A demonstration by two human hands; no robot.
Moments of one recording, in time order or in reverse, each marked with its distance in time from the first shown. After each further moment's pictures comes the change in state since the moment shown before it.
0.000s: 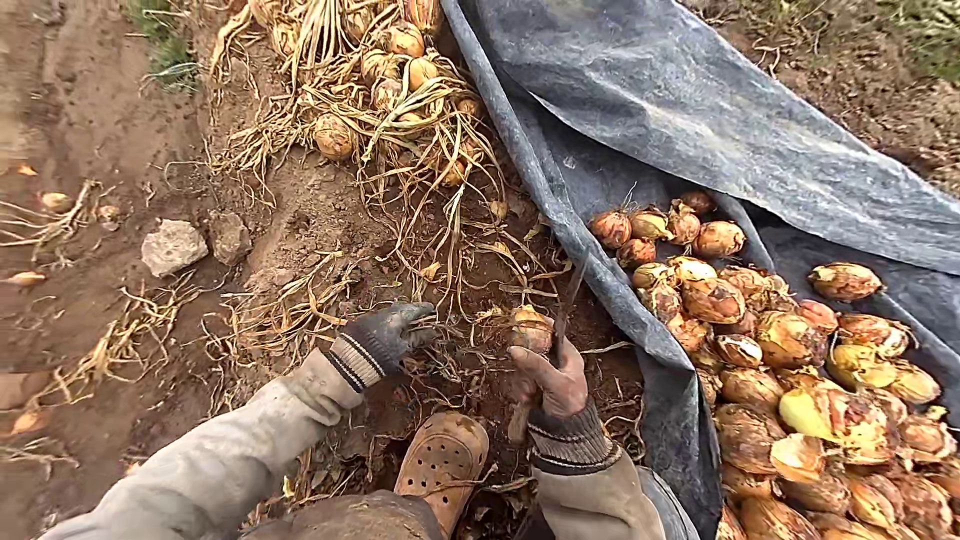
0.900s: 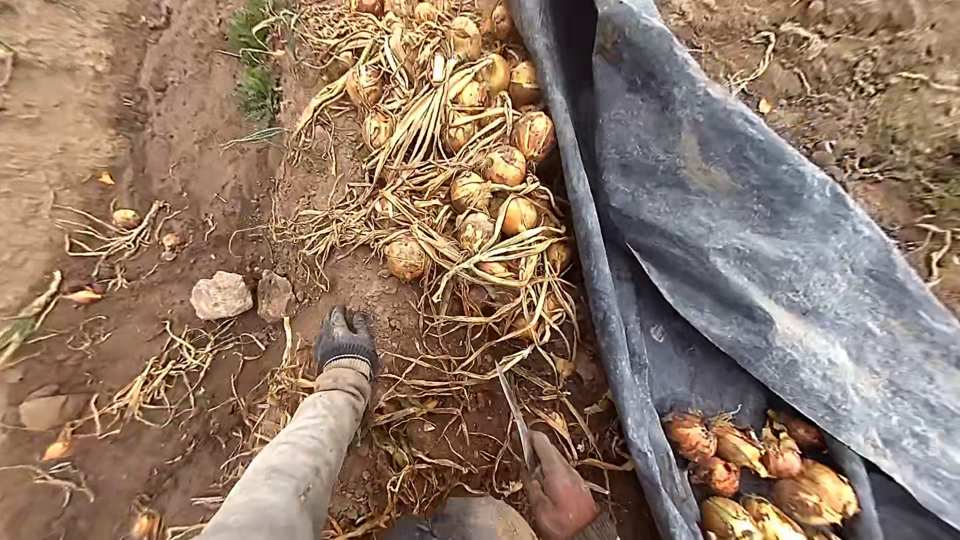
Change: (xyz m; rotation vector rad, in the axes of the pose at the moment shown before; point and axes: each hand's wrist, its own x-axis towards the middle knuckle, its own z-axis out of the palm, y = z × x) left_hand 0.175 -0.188 -0.119 -0.088 0.551 -0.996; right_hand 0.171 -0.068 0.120 -1.463 -0.416 0.308
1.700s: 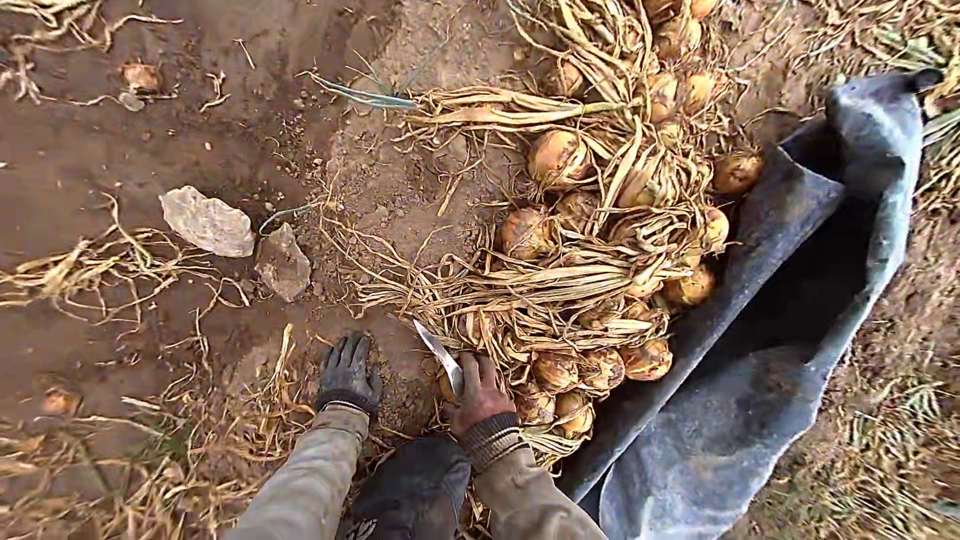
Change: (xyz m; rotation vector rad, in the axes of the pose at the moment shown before) left_hand 0.071 -0.028 0.000 -0.013 -0.312 0.008; right_hand 0.268 -0.363 -0.041 -0.912 -0.387 0.073
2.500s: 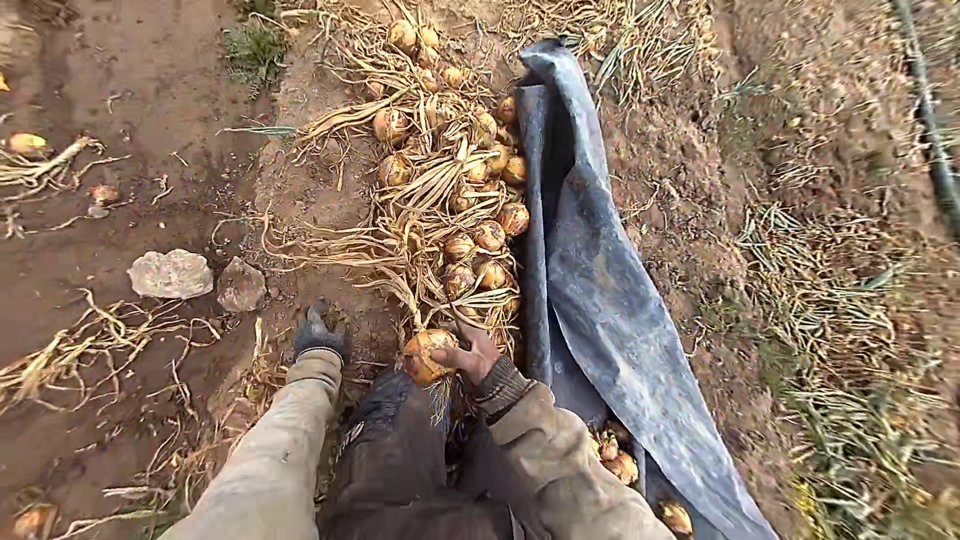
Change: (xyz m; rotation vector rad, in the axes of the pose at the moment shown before) left_hand -0.048 0.019 -0.037 -0.204 0.119 0.034; right_hand -0.197 0.110 0.126 1.181 0.331 -0.400
